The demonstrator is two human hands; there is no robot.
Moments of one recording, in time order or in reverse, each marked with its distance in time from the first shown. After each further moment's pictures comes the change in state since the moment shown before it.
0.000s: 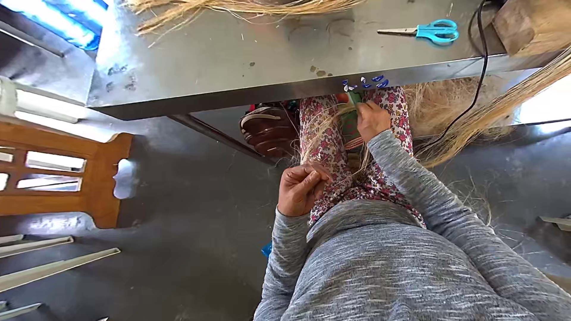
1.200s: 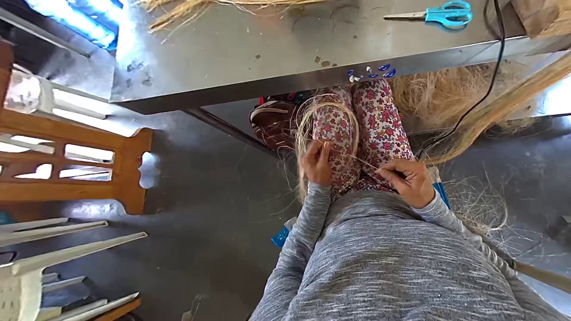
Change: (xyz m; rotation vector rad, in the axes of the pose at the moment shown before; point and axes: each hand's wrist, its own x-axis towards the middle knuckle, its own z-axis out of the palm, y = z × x) left_hand 0.026 -0.071 -0.007 0.565 0.482 0.185; right_hand -0.141 -0.004 -0.078 0.693 -0.127 -0.039
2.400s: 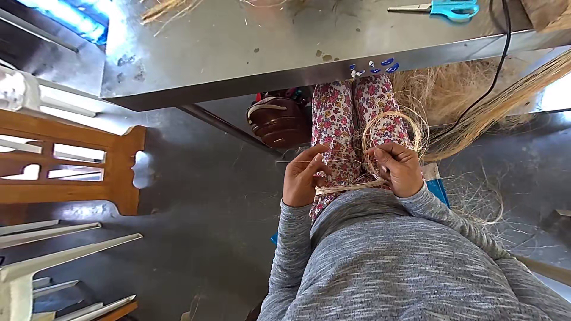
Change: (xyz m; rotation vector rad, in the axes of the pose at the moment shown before) left_hand -0.007 0.070 -0.046 -0.210 -0.277 -0.457; right_hand 0.025 -0.022 0.031 0.611 0.201 0.320
